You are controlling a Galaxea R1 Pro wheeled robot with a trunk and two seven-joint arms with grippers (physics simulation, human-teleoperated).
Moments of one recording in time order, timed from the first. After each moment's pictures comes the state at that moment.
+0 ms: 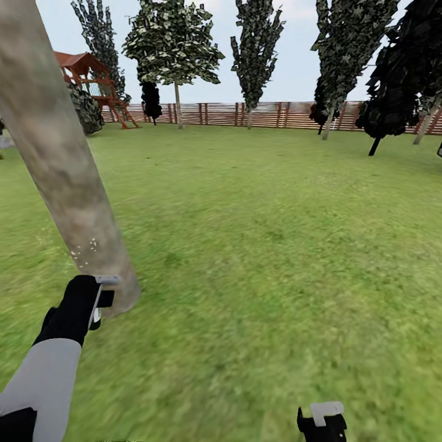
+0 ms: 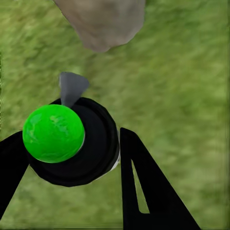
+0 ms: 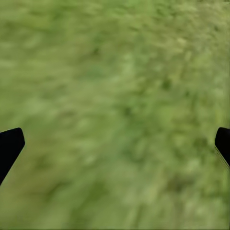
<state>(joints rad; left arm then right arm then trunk) -0.81 0.11 0.28 -0.93 -0.42 0.97 -0.11 -0.38 0.03 -0.33 -0.18 0.58 -0.40 -0.35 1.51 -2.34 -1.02</state>
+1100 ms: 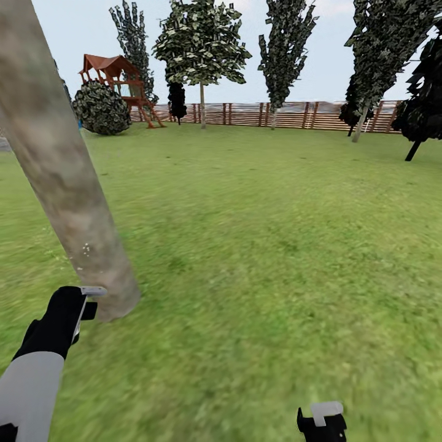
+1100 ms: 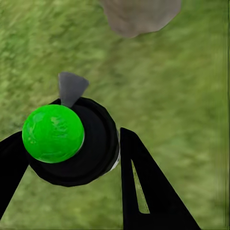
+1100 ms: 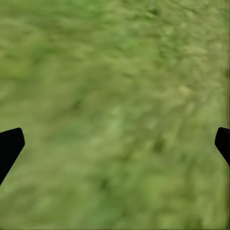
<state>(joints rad) -0.75 0.18 0.29 -0.93 -0.43 0.97 -0.09 -0.38 0.03 -0.33 -0.18 0.58 -0.40 -0.35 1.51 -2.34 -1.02</state>
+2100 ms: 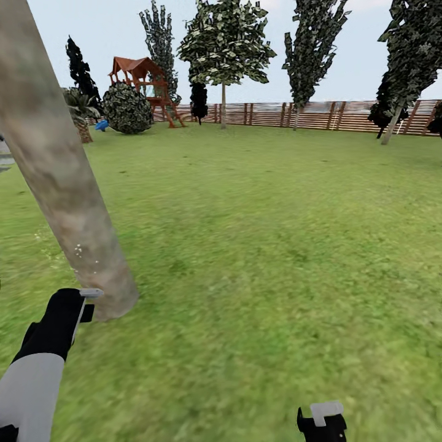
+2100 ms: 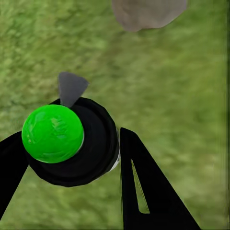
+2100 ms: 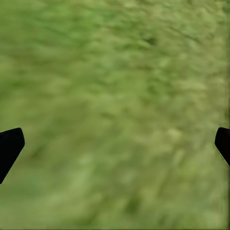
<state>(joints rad) -0.75 0.17 0.32 -0.93 -0.42 0.97 -0.04 -0.38 0.03 -0.33 -0.18 0.58 -0.40 -0.35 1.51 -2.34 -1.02</state>
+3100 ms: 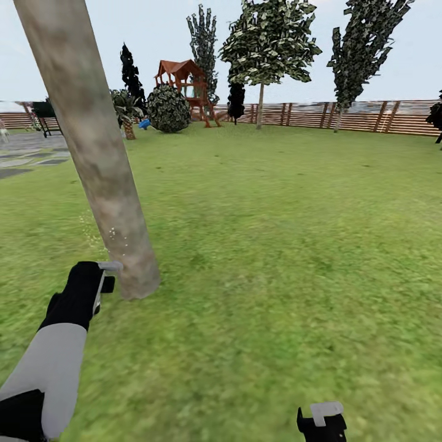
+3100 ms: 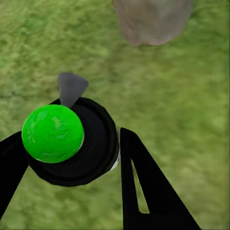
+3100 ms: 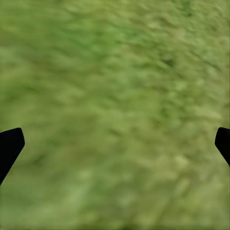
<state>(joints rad) -0.89 0.09 0.28 -0.93 -0.43 0.99 -0.04 -0.38 0.03 -0.33 -0.18 0.58 -0.40 -0.35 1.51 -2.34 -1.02</state>
